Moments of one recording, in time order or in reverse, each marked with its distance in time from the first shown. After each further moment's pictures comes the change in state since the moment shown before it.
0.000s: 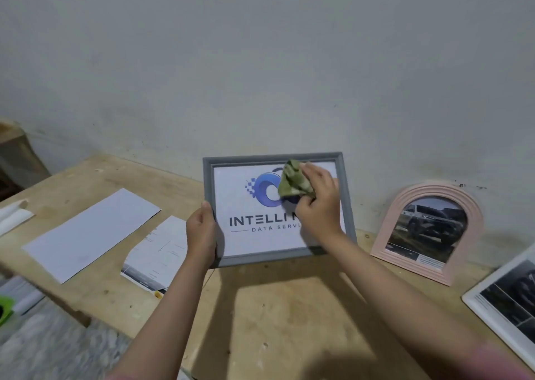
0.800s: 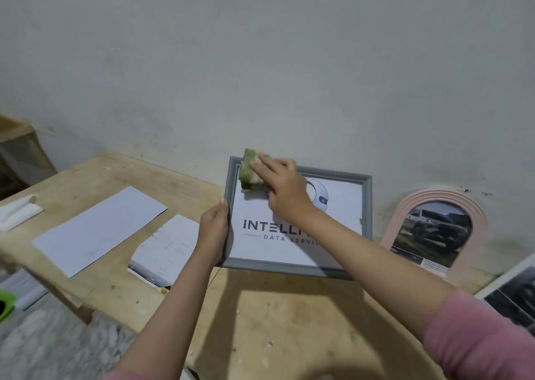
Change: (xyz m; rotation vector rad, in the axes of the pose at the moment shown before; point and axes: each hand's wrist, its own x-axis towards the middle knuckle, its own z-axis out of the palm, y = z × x) left_hand -0.003 0.008 -0.005 -0.034 -0.187 -0.014; right_hand 0.024 -0.039 0.048 -0.181 -0.341 -0.404
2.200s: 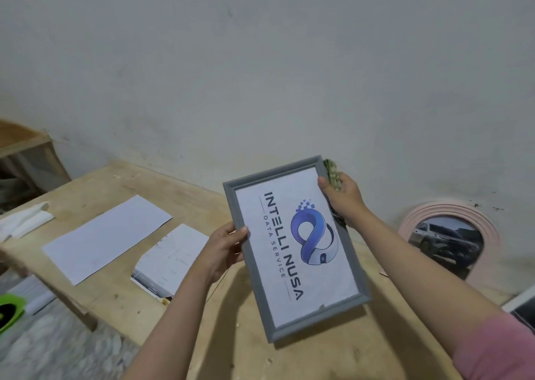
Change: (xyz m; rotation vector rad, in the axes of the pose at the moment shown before) left_hand -0.006 -0.007 -0.007 -0.201 -0.411 -0.183; right_hand -0.020 0.095 -0.052 0.648 0.061 0.810
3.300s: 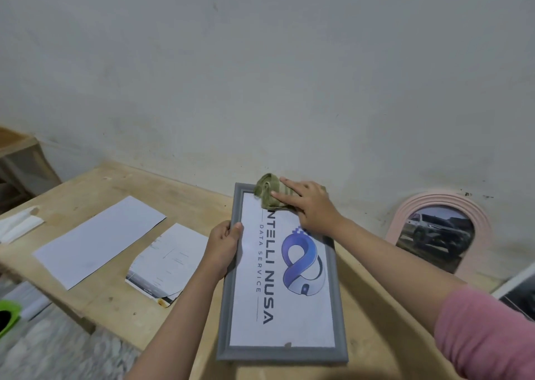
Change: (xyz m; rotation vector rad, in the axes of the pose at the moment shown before) left_hand -0.002 -0.002 0.024 0.376 0.233 0.118; right_hand -0.008 0.031 0.031 -0.919 -0.252 -0.739
